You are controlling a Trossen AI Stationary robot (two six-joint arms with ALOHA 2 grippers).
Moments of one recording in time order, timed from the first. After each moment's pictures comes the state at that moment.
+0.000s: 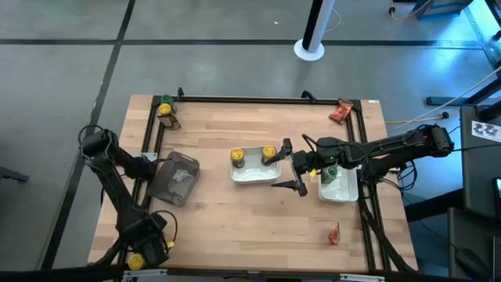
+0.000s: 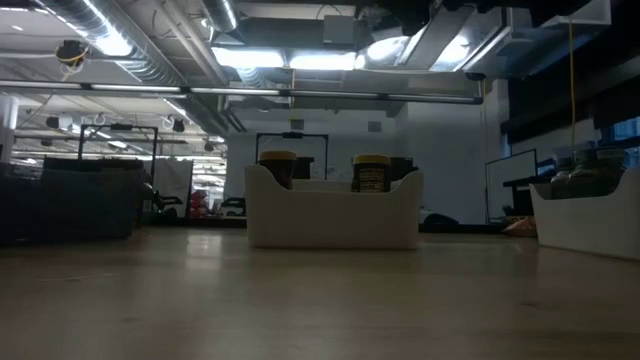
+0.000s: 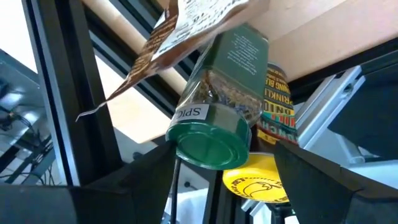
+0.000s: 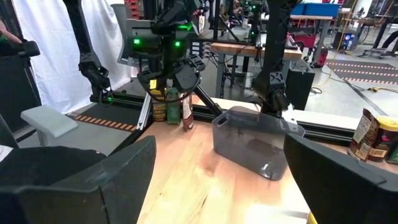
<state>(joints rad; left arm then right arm) -1.02 1.60 1.17 -1.07 0.46 -1.97 0.11 1.25 0.77 0.40 -0.19 -0.06</state>
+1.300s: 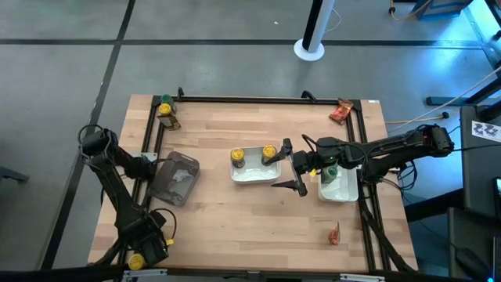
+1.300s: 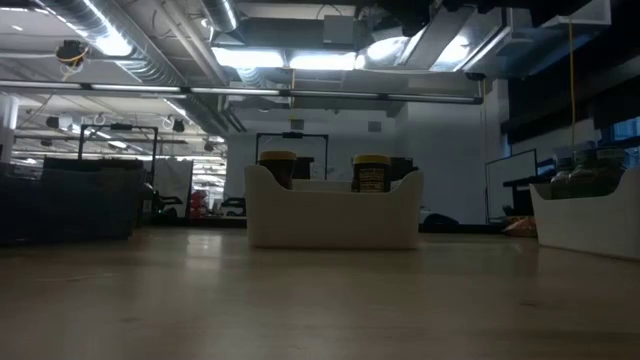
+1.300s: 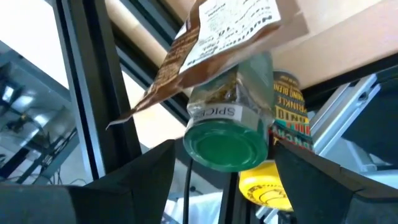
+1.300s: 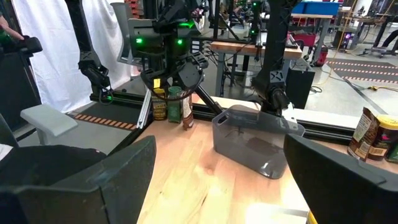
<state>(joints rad) -1.03 1.59 1.17 -1.12 0.46 -1.95 0.11 1.25 0.77 0.39 -0.19 -0.06</state>
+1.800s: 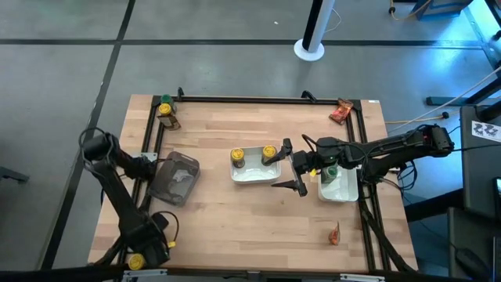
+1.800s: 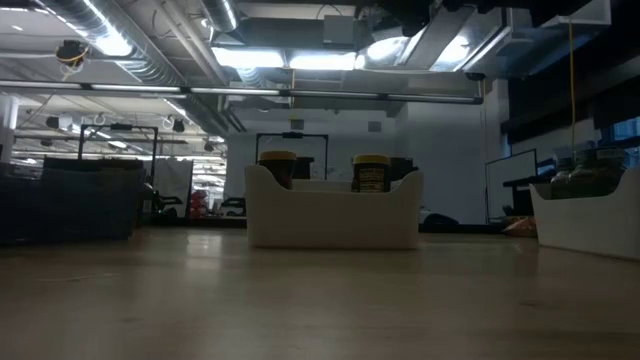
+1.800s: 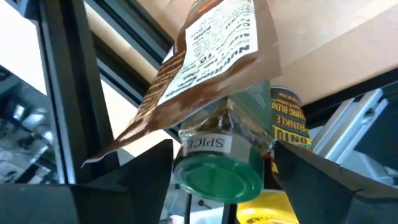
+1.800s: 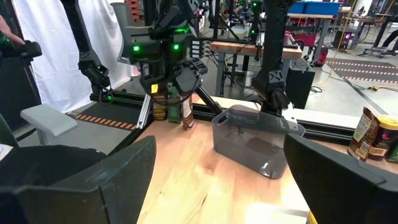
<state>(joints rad) -1.04 1.64 1.17 -1.11 0.42 -1.90 0.11 1.25 0.77 0.39 -0.19 -0.06</state>
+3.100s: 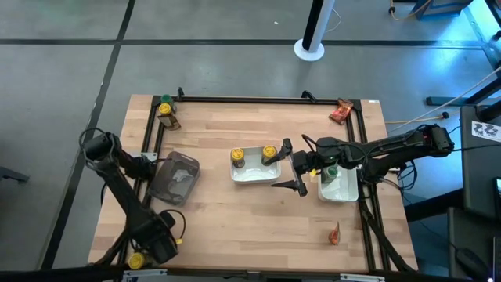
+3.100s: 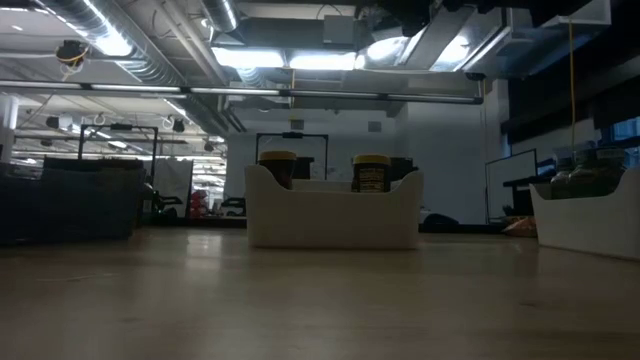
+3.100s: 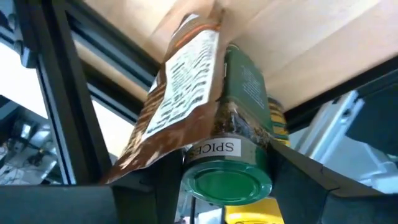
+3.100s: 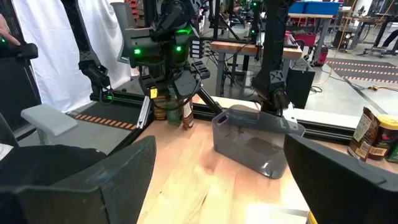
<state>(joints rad) -0.96 1.64 1.17 -1.12 0.42 -1.73 0.11 1.25 0.77 0.39 -0.19 -0.06</state>
